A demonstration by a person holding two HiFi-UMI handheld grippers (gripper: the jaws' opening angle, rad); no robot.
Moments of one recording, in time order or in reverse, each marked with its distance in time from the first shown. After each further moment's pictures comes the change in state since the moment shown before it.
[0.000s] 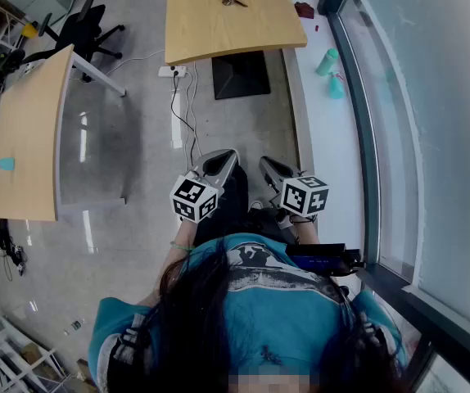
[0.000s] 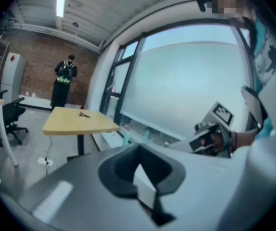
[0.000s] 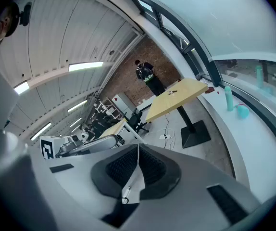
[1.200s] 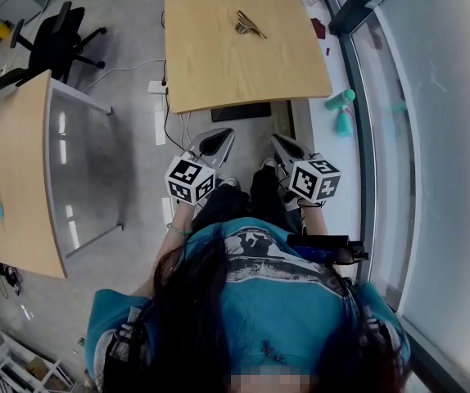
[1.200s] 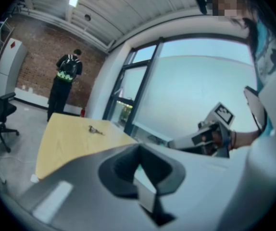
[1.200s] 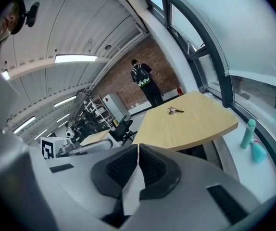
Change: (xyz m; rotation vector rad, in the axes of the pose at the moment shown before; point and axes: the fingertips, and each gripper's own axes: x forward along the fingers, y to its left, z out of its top) left arm 0.136 0.304 0.126 -0.065 -0.059 -0.030; right arm 0.252 -0.061 0.238 -0.090 -0.018 -0.106
